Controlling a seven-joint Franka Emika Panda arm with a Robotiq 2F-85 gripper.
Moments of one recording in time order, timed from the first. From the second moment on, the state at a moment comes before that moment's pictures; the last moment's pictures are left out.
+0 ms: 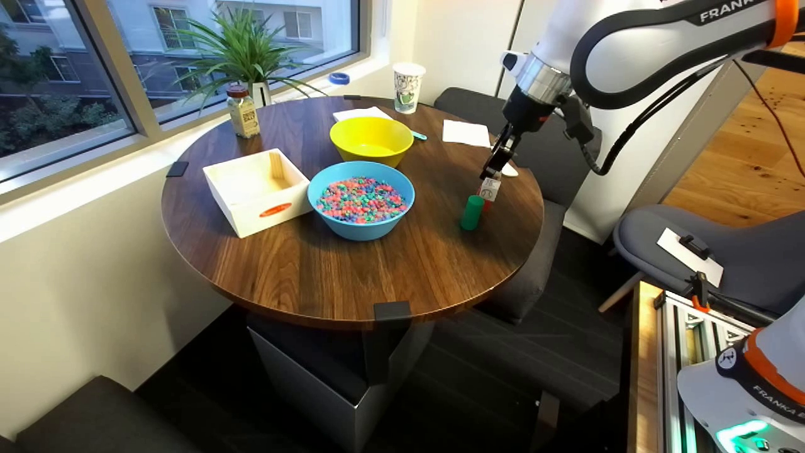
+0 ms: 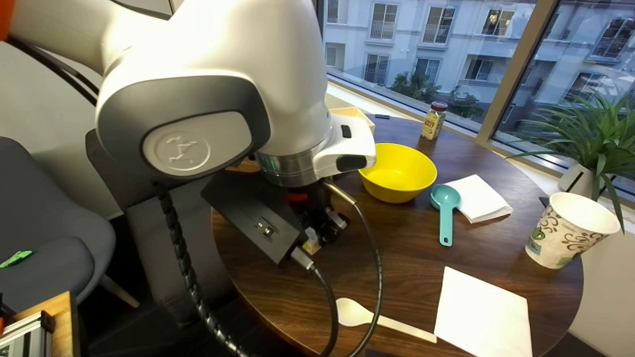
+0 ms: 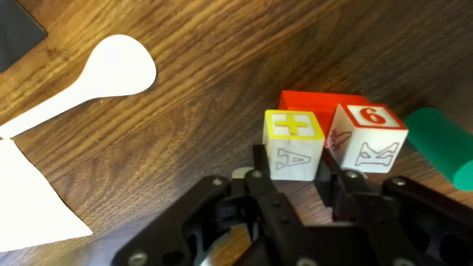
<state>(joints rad) -0.07 -0.13 -0.07 -2.36 0.07 2.47 -0.38</state>
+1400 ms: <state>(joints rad) -0.06 -0.13 -0.07 -2.36 0.07 2.47 -0.35</state>
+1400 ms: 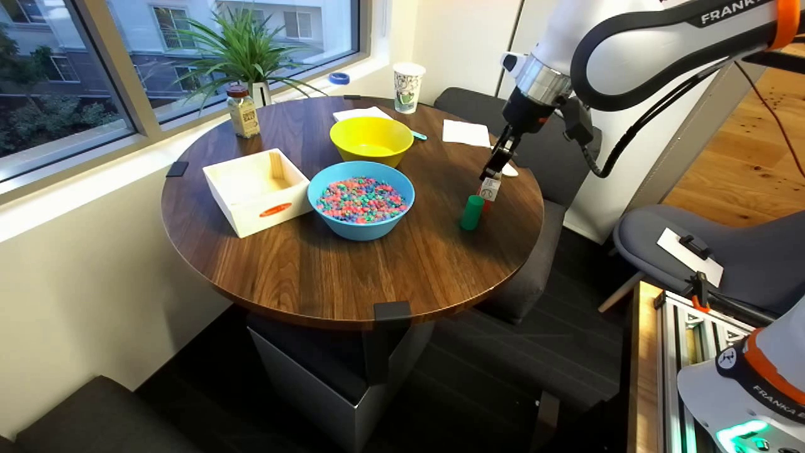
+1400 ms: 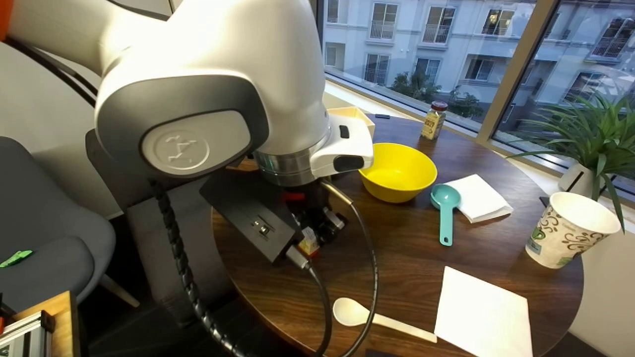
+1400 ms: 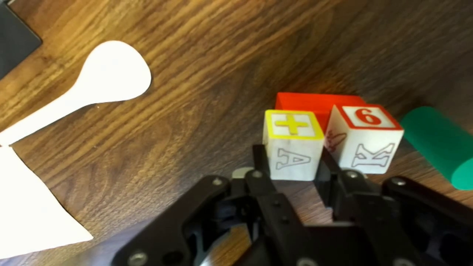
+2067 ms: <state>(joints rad) -0.06 -0.13 -0.07 -2.37 0.07 2.47 -0.35</state>
